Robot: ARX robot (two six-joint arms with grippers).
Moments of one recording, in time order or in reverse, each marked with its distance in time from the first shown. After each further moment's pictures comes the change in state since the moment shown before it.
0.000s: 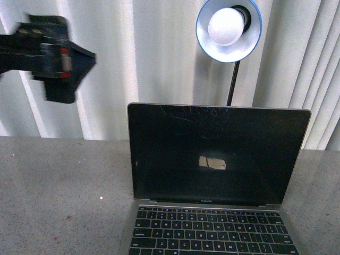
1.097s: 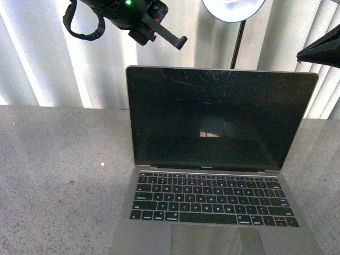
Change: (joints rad) left arm -0.126 0.536 0.798 -0.572 -0.153 0.449; right arm 0.170 0.558 0.655 -0.411 -0.122 -0.793
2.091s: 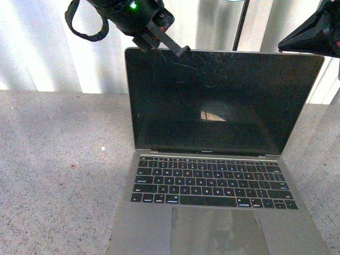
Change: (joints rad) left arm -0.014 0.041 0.018 -0.136 0.046 0.039; right arm 0.054 0.095 0.133 -0.146 -0.002 -0.117
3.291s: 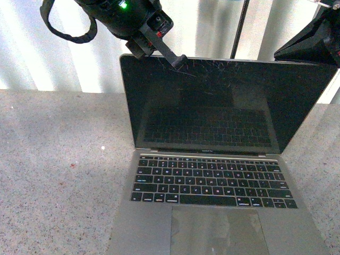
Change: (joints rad) left arm -0.026 -0.113 -0.123 -0.037 0.010 0.047; right arm 0.033 -0.057 -0.081 -0.050 0.000 -0.025
